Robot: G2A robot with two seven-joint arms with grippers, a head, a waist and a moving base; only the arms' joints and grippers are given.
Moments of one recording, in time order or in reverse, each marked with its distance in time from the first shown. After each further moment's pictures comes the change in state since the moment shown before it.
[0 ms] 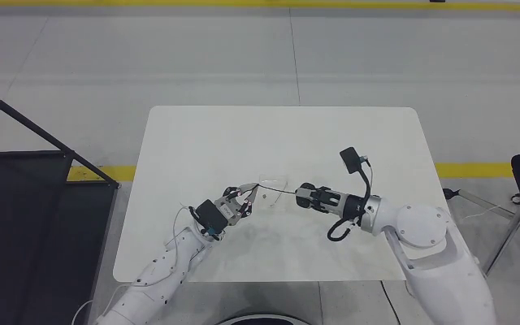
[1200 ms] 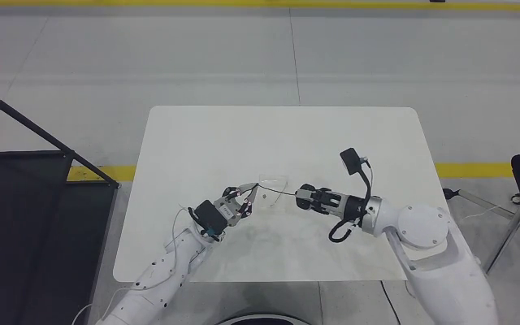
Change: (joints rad) left arm 0.028 -0.004 -0.022 -0.043 -0.002 -0.003 -0.024; right arm -0.002 0.011 -0.003 -0.005 0.027 0.006 0.001
